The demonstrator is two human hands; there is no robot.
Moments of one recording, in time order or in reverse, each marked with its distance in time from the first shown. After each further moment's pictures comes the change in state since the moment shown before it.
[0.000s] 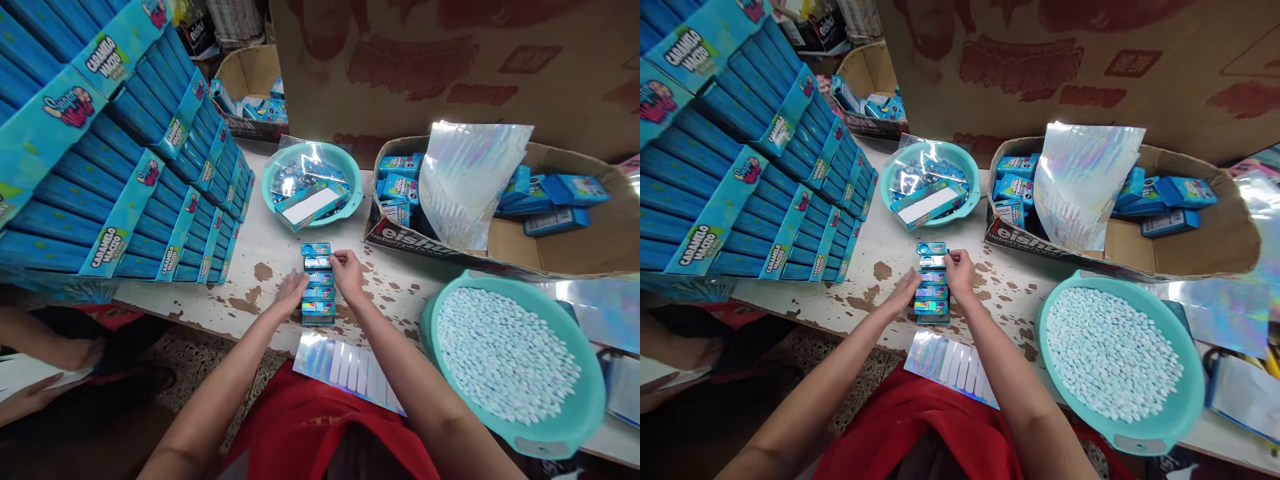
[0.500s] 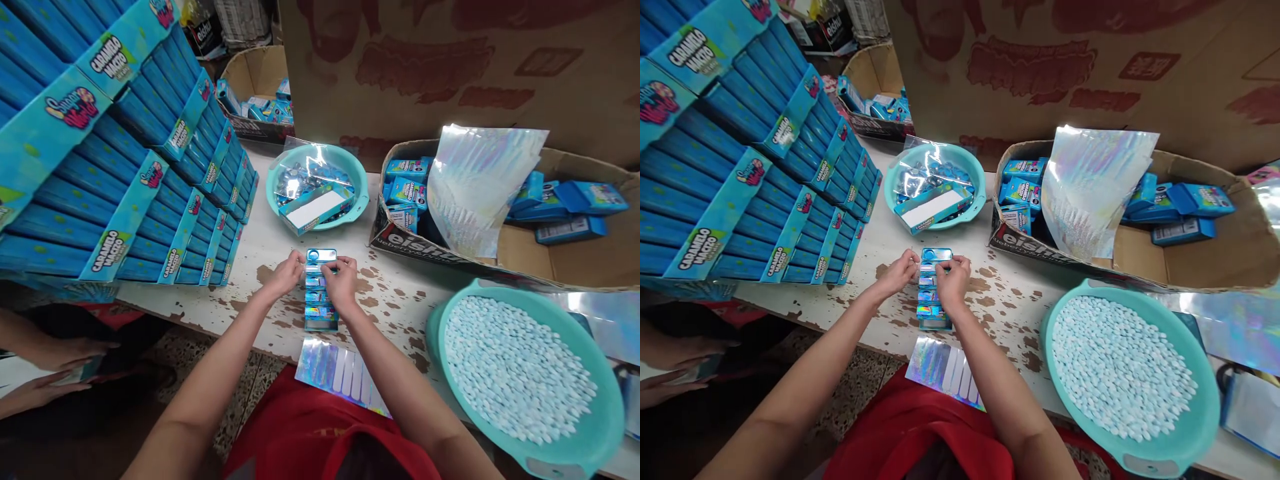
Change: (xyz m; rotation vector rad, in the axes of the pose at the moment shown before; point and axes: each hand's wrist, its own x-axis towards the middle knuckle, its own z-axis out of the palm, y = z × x) left_hand 0.050 0.013 -0.033 0.044 -0.143 0.206; right_hand -0.011 -0.004 0.024 -0.135 0.040 -0.105
